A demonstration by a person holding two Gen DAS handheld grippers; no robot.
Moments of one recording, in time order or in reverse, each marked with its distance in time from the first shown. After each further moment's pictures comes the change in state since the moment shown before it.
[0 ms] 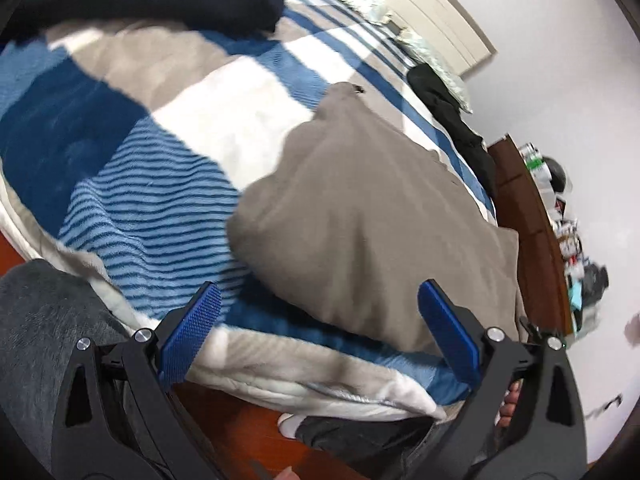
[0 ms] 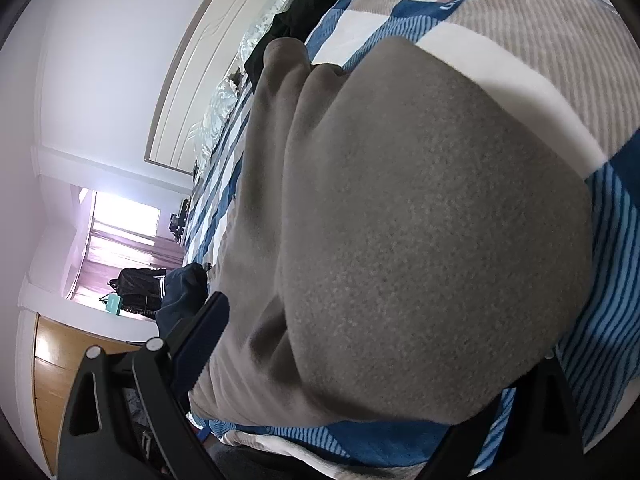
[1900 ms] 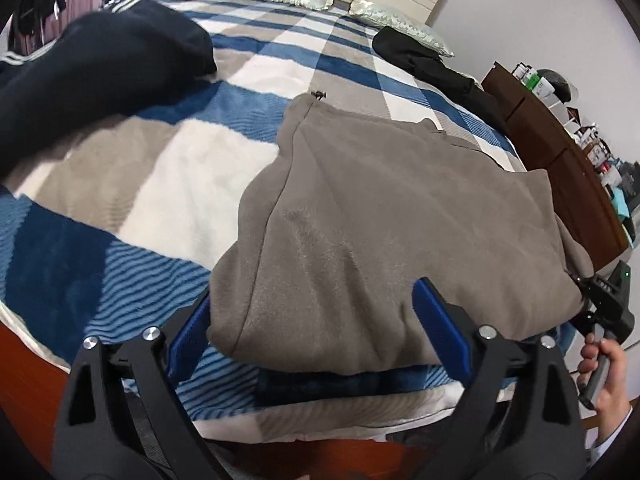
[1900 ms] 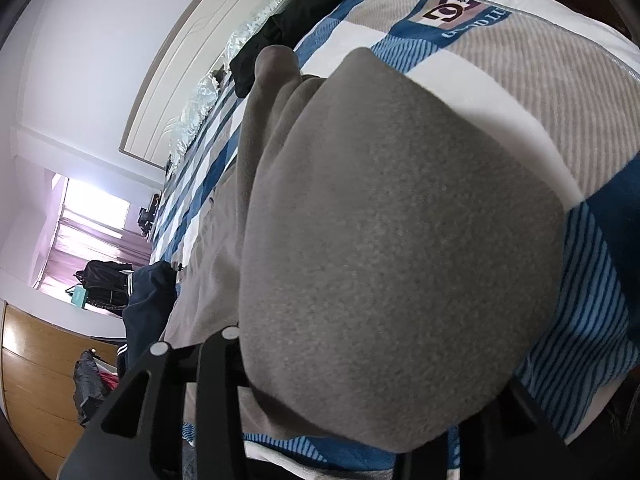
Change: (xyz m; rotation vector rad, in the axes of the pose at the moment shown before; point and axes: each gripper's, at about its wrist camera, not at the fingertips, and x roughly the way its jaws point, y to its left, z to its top) left arm 0.016 -0.056 0.030 0.394 0.010 0.157; right arm -0.004 0.020 0.001 -0.065 -0.021 -0.138
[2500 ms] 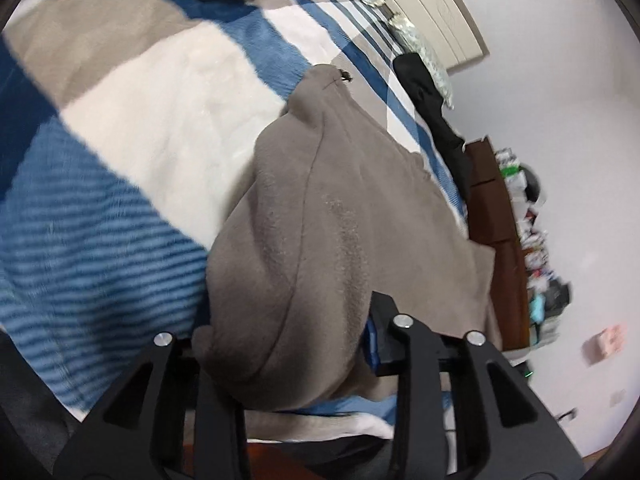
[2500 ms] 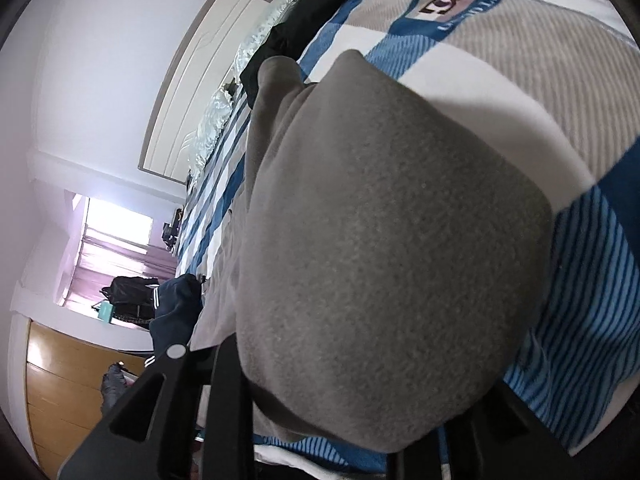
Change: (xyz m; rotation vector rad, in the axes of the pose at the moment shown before) left arm 0.042 0.044 -0.003 -0.415 0.069 -0.313; right arm -0.001 -0.007 0.005 0.048 -0.020 0.093
